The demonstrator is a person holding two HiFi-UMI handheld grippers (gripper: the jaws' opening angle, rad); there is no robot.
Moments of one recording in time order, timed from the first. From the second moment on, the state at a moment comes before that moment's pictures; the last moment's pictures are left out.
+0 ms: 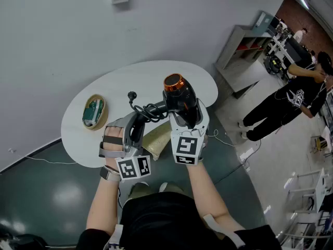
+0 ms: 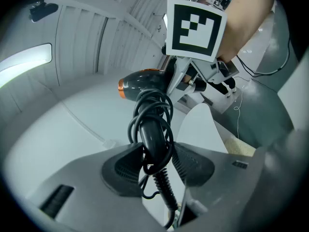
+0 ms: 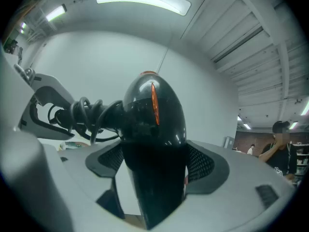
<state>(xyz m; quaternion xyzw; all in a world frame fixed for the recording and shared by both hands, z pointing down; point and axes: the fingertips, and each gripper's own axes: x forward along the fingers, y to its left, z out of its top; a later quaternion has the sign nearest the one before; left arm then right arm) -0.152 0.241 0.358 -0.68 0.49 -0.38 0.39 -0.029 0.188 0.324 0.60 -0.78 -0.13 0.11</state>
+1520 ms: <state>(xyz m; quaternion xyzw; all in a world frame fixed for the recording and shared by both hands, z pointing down) -0.017 0.084 0.384 -0.67 0.50 -0.40 0.38 0.103 0.026 0.354 0.58 -0.80 -0.12 0.09</state>
